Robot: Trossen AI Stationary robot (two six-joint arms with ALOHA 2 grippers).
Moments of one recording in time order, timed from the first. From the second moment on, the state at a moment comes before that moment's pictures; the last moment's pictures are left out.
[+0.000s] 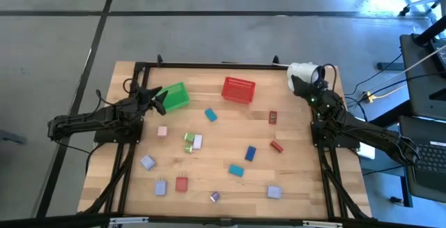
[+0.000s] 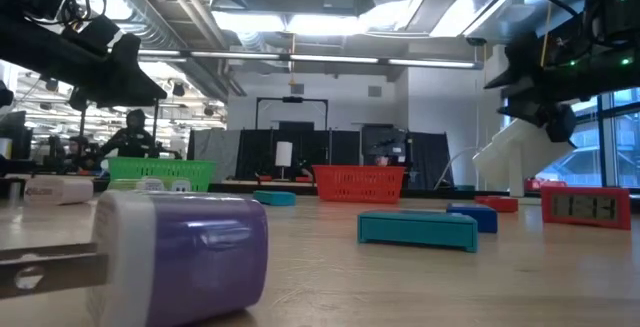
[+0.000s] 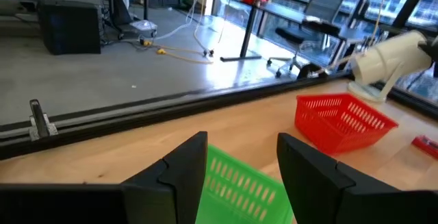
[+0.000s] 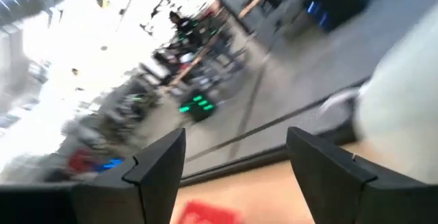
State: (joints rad) left arm 0.19 0.08 0.09 -0.24 -0.72 -0.38; right arm -0.57 0.35 0.02 0.34 0.41 0.88
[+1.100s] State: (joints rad) left arm 0.19 0.08 0.09 -0.11 -0.59 -0.46; right arm -0.57 0.35 0.02 0.34 0.40 0.79
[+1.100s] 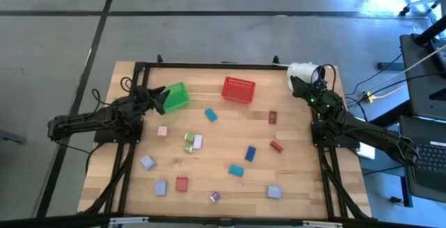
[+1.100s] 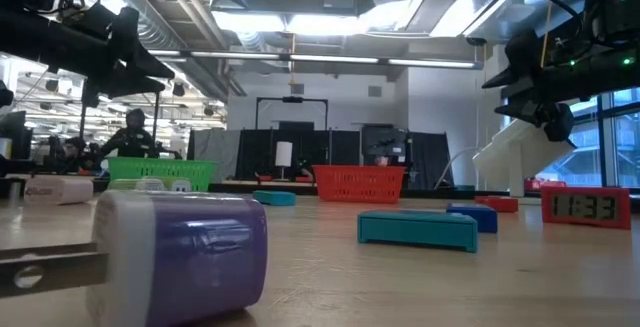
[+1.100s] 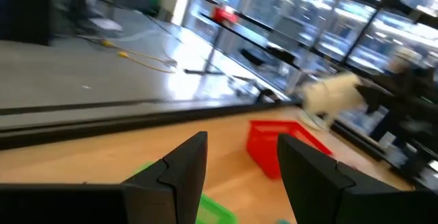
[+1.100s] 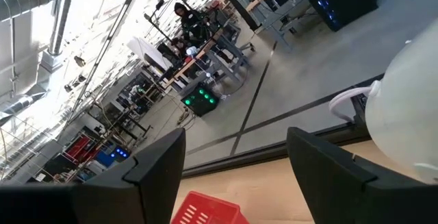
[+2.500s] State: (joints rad) left arm 0.19 0.77 0.33 0.38 -0.12 -0.31; right arm -0.57 0.35 0.02 0.34 0.39 0.79
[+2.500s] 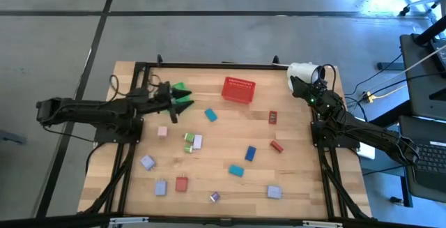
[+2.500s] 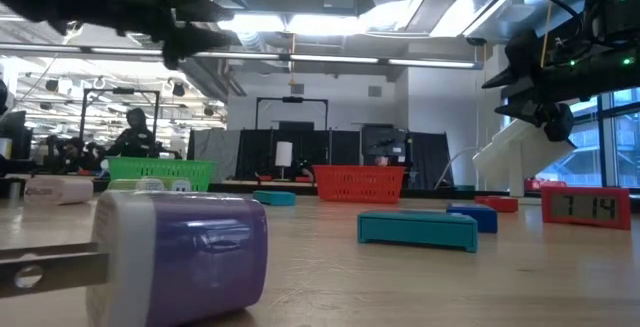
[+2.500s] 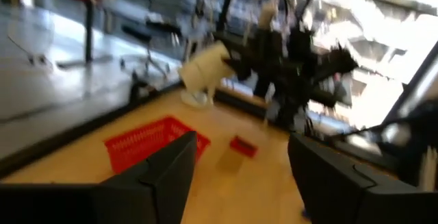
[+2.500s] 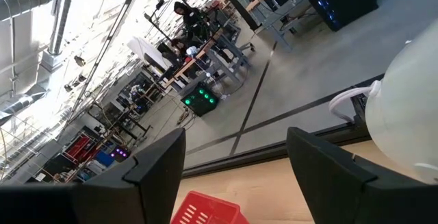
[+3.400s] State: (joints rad) left arm -0.08 1.18 0.78 -0.71 -0.12 -0.87; right arm -0.57 0.35 0.02 0.34 0.39 0.79
